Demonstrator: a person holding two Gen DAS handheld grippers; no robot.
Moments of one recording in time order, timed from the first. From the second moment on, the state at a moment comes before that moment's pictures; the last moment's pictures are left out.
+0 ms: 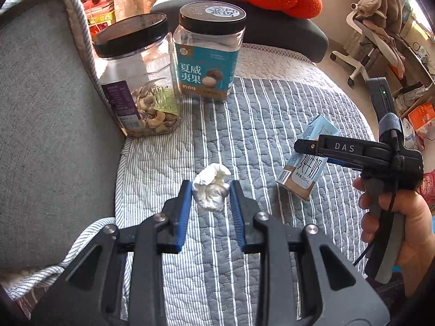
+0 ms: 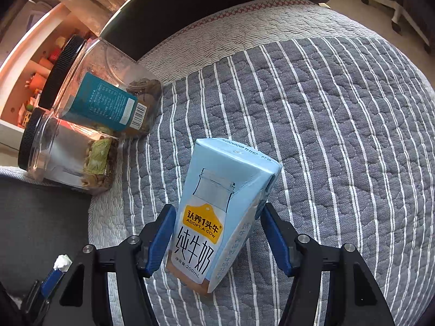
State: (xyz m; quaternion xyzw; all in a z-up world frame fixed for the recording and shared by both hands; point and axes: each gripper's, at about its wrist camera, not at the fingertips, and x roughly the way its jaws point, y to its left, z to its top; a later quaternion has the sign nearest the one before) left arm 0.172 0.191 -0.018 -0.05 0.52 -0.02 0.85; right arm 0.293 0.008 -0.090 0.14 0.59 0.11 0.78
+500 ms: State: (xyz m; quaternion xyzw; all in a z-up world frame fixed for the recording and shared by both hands) left arm 0.182 0.081 -0.010 -0.02 0.51 -0.09 0.85; right arm 0.217 -0.140 -0.026 0.11 0.54 0.08 0.83
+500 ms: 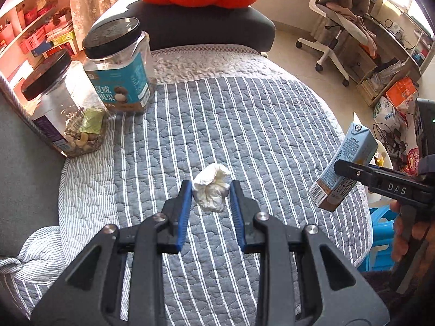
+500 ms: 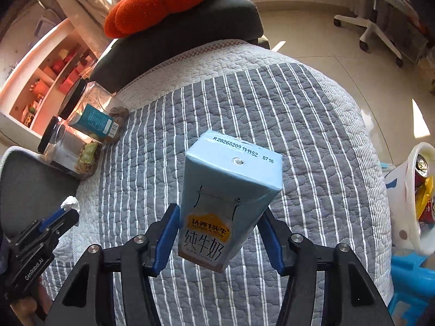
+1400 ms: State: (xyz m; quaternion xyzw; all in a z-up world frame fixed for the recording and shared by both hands) left arm 0.177 -0.225 -0.004 0.08 0.46 -0.30 0.83; right arm 0.114 -0.441 0.020 0.19 0.45 -0.11 0.86
